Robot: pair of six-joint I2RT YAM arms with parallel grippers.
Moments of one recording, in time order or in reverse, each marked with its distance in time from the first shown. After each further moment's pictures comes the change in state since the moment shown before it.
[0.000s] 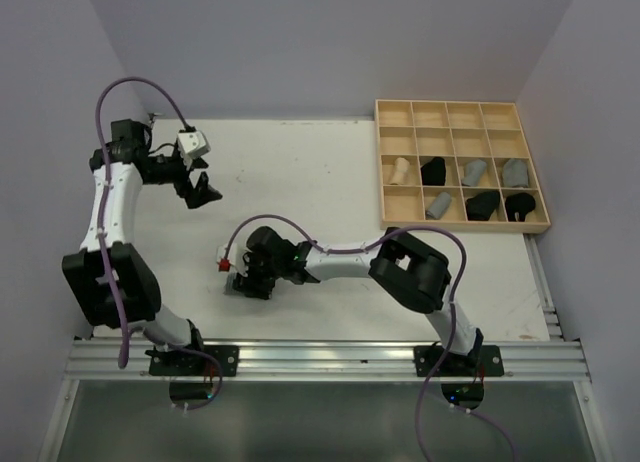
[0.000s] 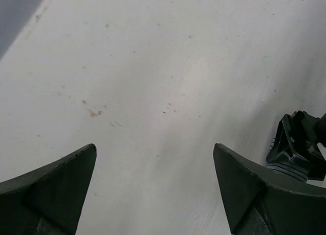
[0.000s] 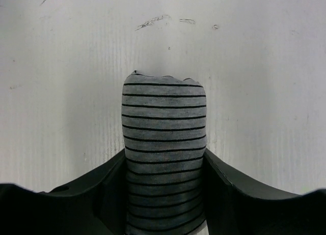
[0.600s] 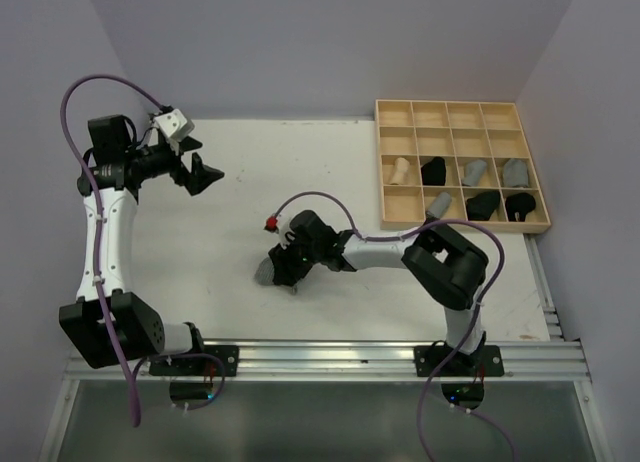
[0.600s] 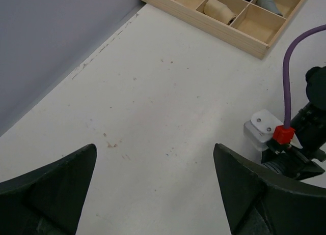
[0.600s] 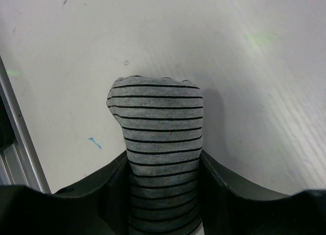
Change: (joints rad) left arm 0.005 -0.314 -0.113 0.393 0.066 -0.516; right arm -0.161 -0.197 -0.286 0.120 -0.042 0.489
